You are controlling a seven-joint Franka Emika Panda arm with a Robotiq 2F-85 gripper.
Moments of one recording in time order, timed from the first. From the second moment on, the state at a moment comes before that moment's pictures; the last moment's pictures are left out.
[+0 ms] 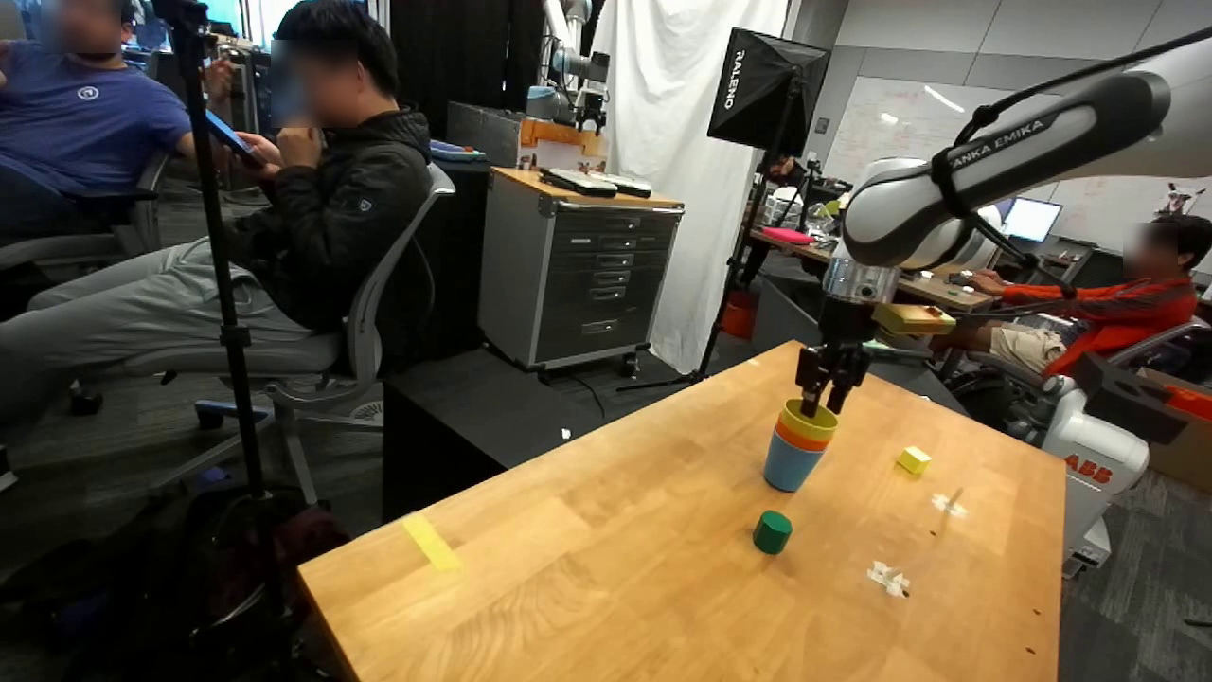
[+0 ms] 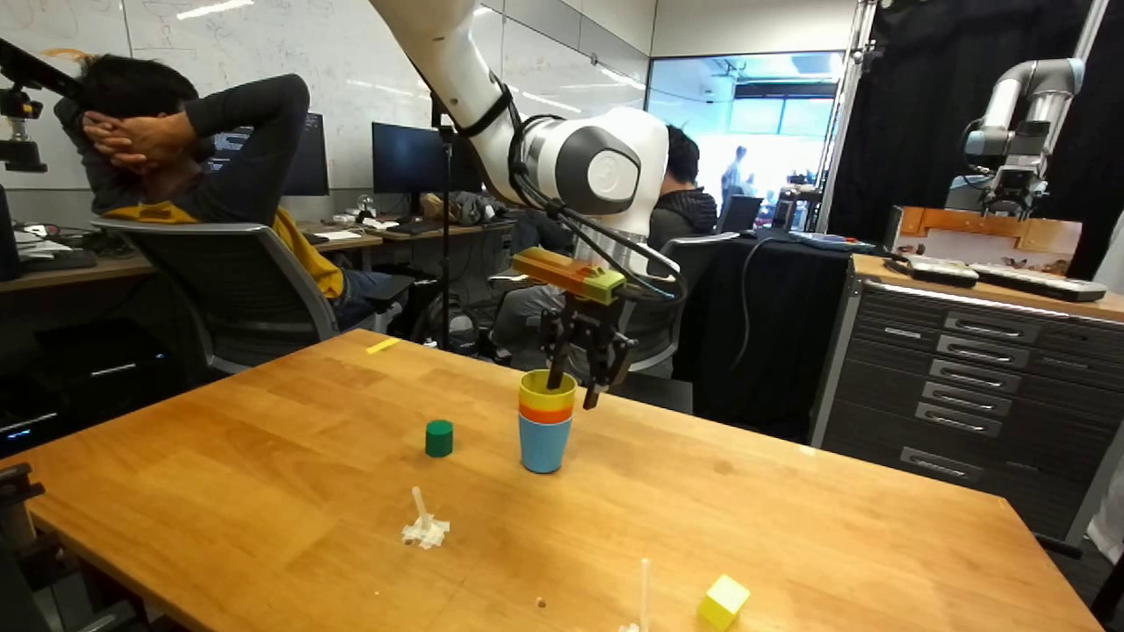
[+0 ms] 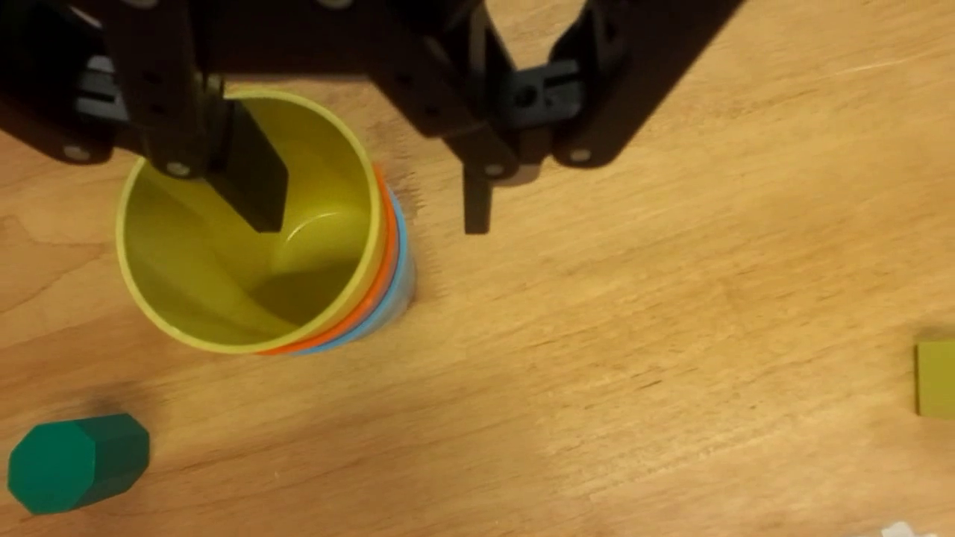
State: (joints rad) arm -0.19 0.84 -0.03 -1.44 0.04 2.13 -0.15
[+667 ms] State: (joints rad) arm -0.12 0.69 -0.01 -1.50 0.00 2.05 -0.25
